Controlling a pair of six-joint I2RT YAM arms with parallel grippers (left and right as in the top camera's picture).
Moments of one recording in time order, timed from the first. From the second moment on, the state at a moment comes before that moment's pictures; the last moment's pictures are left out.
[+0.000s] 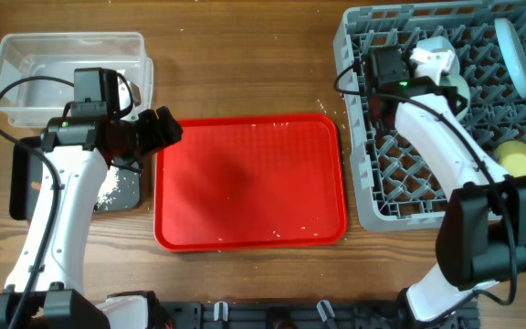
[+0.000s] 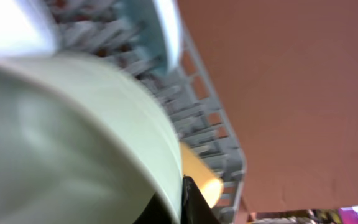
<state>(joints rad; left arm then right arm) 0.04 1.44 1.16 -0.90 0.26 -0.39 0.20 1.82 1.32 -0.84 1.20 0.31</state>
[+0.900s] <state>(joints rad) 0.04 1.44 1.16 -0.90 0.26 -0.39 0.21 1.45 1.32 -0.93 0.54 0.29</state>
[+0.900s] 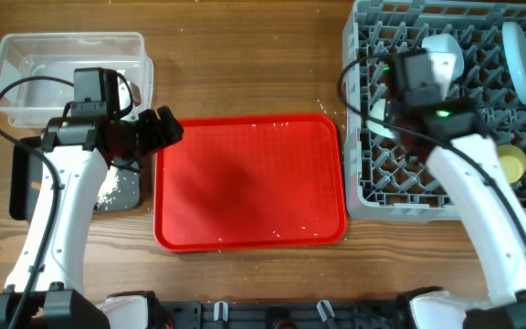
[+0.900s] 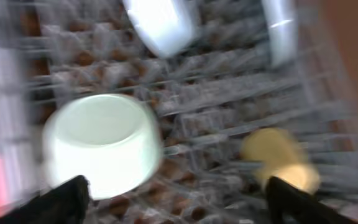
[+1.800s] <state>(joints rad) -0.17 0.85 0.90 -0.96 0.02 -0.34 -0.01 0.87 1.02 -0.93 -0.19 0.13</state>
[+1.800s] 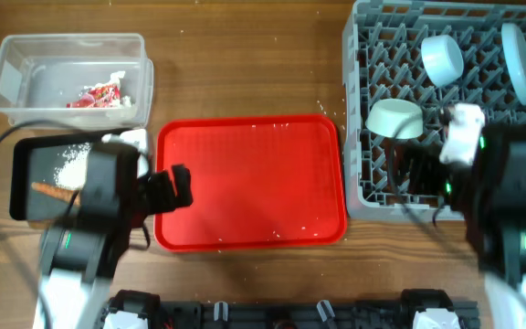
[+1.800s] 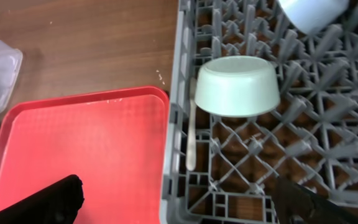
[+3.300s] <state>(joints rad) -0.17 0.50 0.86 -0.96 0.02 -0.34 0.02 0.02 0.02 0.08 -0.06 0.04</state>
